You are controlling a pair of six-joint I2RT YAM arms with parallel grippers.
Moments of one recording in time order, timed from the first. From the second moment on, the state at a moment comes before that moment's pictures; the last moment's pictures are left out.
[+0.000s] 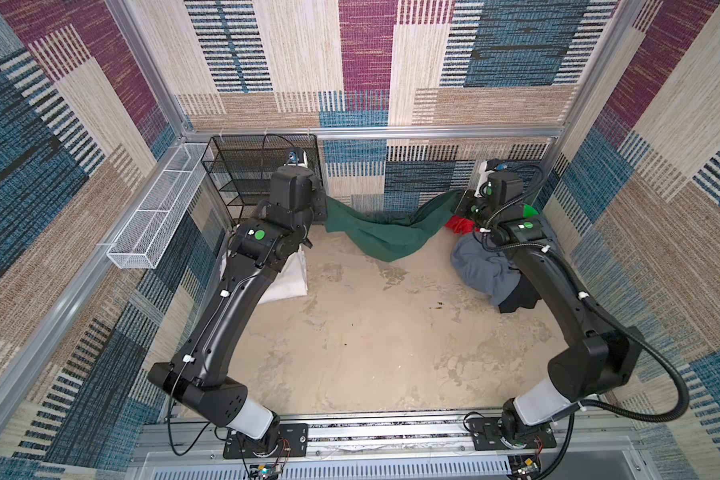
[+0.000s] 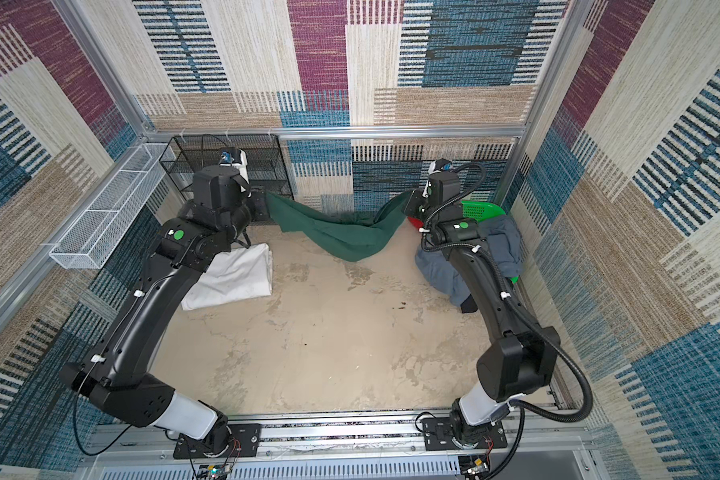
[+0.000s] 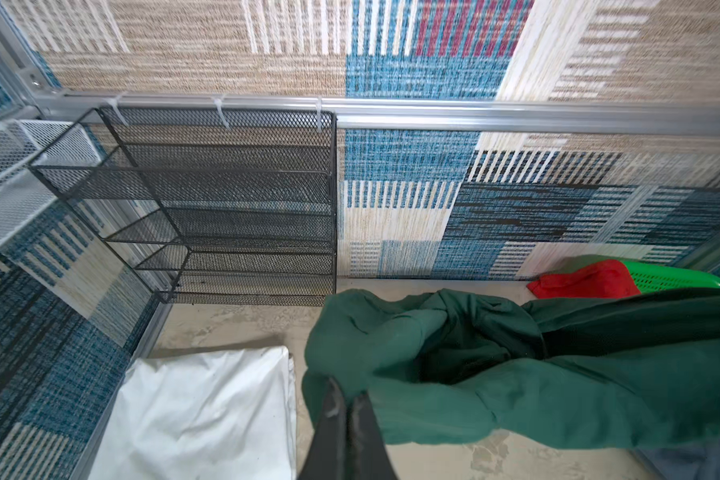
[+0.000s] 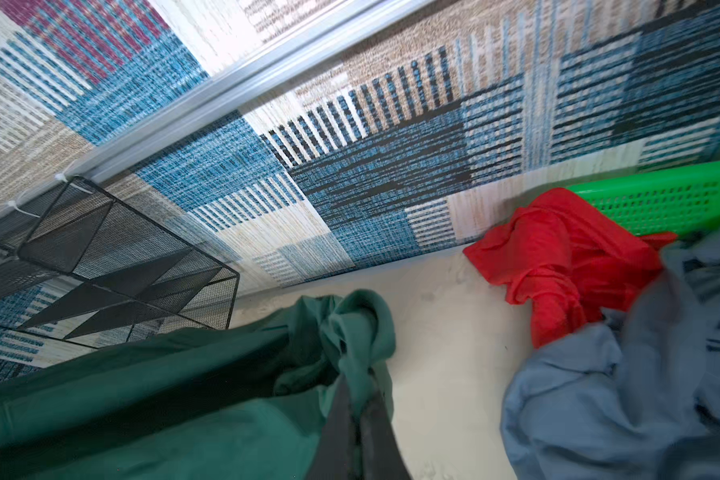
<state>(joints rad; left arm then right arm) -0.46 1.49 1.93 -0.76 -0.44 -0.18 0.21 1.53 1.61 -0.43 0.03 0.46</state>
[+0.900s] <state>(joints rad) -0.42 1.70 2.34 -1.01 -0.49 -0.18 0.17 1.71 1.89 -0.64 -0.02 0.42</state>
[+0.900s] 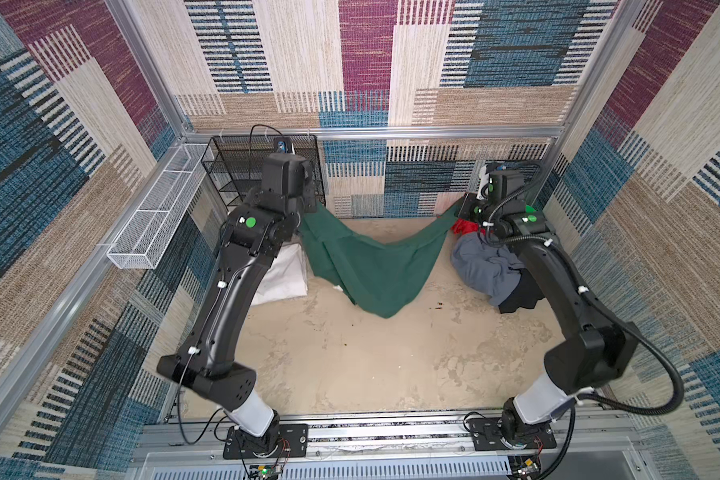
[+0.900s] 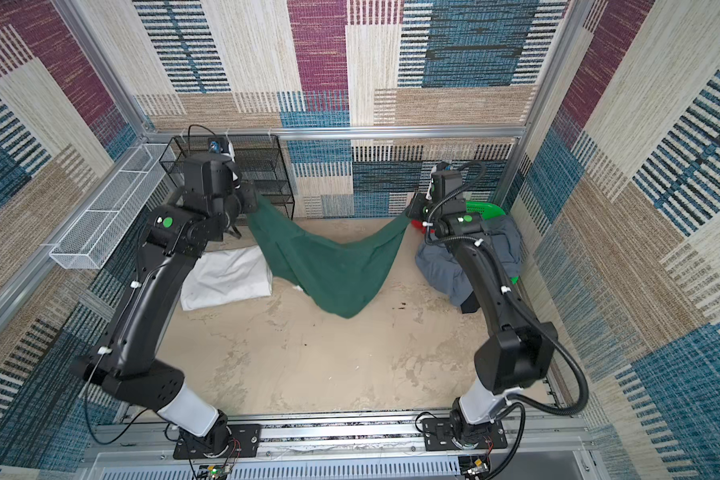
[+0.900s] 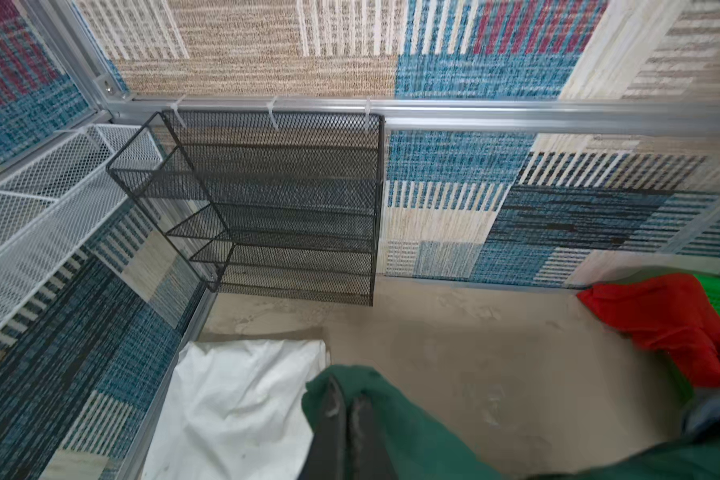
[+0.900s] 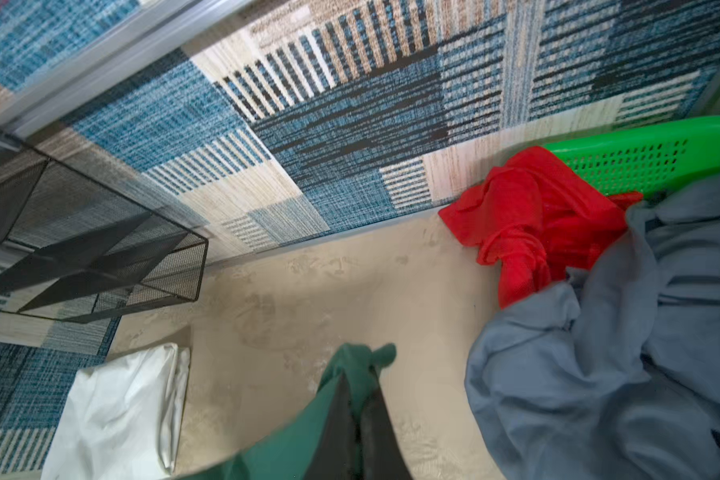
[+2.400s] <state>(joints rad) -0.36 1.76 2.53 -1.05 -0.57 -0.03 0.14 1.90 2.37 -0.84 0.10 0.34</state>
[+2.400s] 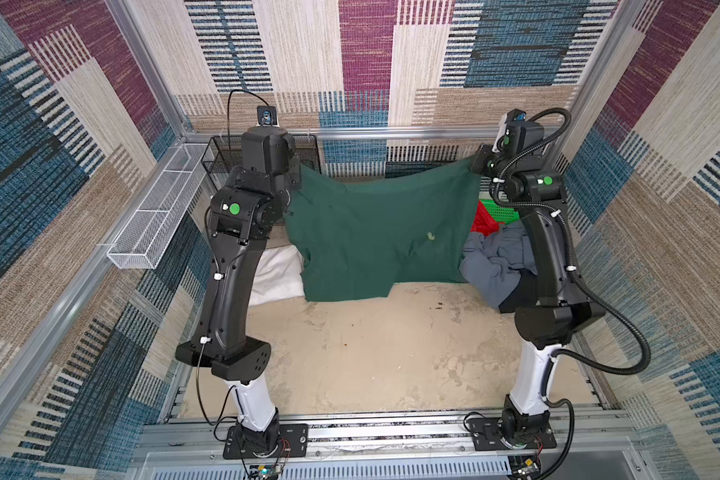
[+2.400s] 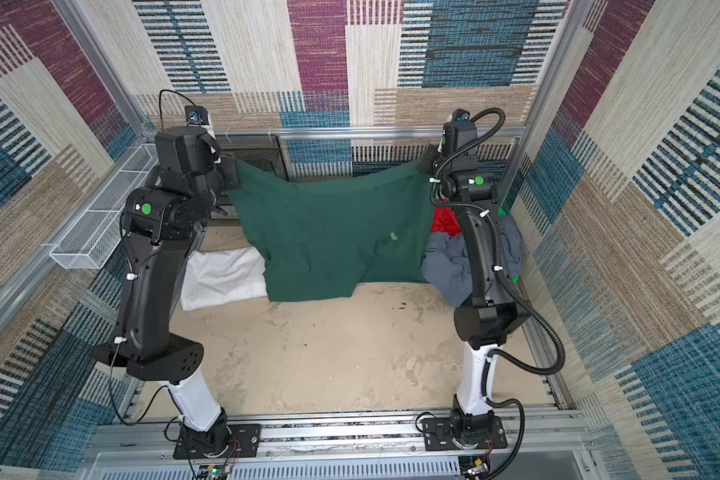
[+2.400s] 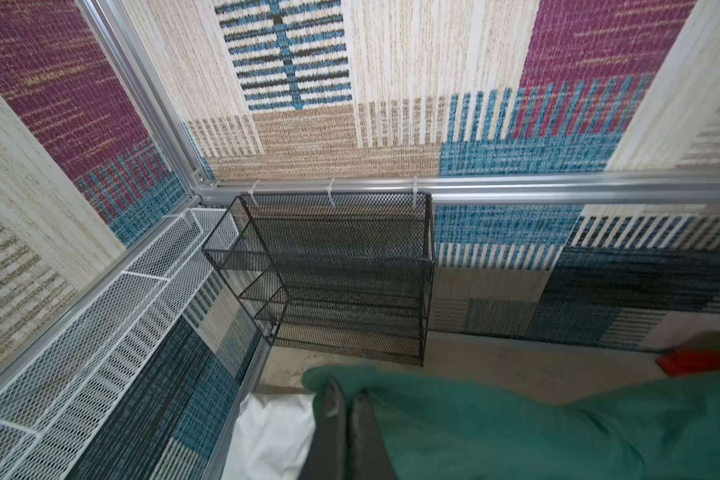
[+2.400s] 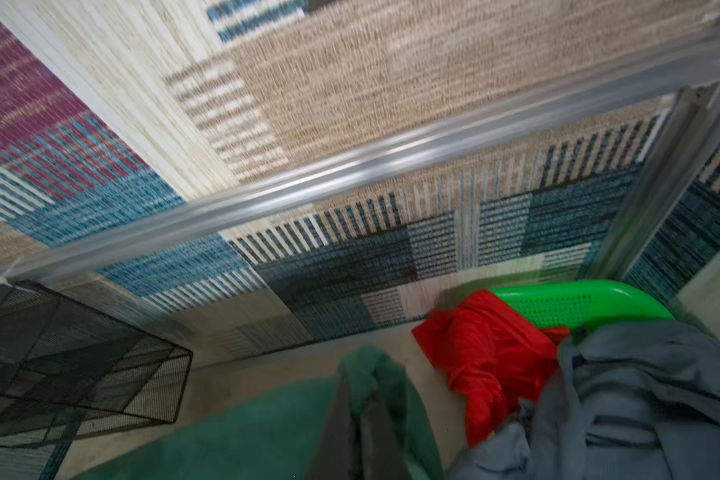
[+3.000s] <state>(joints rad) -0.63 0.80 0.98 -0.85 -0.52 -0.49 0.14 0.93 0.79 -0.48 0.02 0.58</state>
